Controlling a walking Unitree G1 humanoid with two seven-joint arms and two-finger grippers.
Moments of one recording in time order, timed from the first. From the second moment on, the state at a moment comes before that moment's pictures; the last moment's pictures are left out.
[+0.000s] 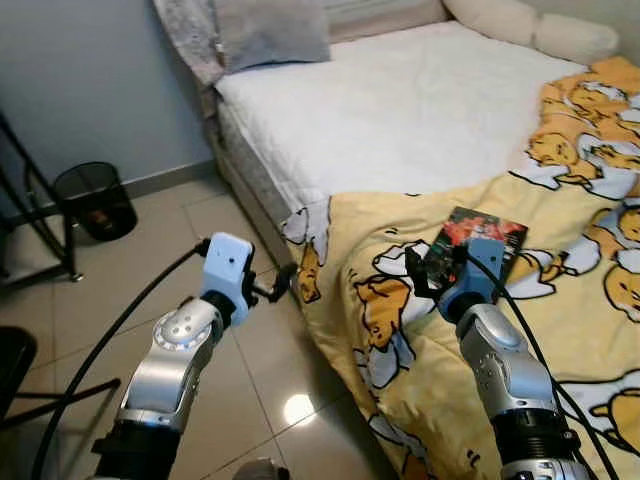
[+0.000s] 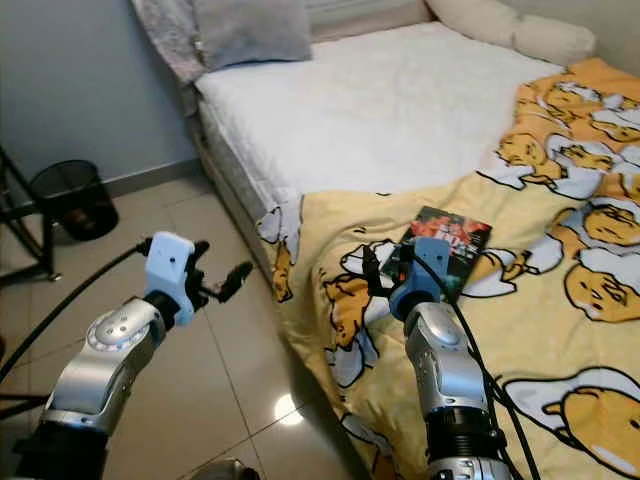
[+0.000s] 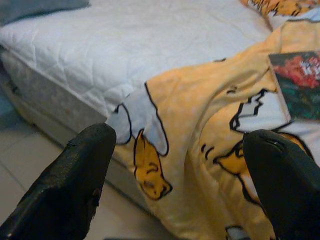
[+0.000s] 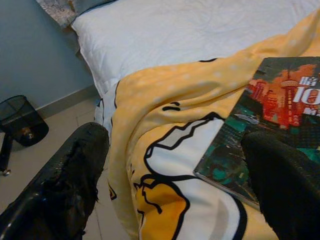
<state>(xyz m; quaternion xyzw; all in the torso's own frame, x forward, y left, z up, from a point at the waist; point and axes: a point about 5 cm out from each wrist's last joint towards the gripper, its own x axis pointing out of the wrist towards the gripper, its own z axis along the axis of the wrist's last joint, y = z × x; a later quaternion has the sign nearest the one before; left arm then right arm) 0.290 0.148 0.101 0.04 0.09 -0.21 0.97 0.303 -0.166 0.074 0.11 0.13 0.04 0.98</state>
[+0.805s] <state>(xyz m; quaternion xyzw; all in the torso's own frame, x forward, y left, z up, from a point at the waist) 0.291 0.149 0.099 0.04 0.09 -0.22 0.97 0.304 -0.155 0.078 0.10 0.12 0.07 0.99</state>
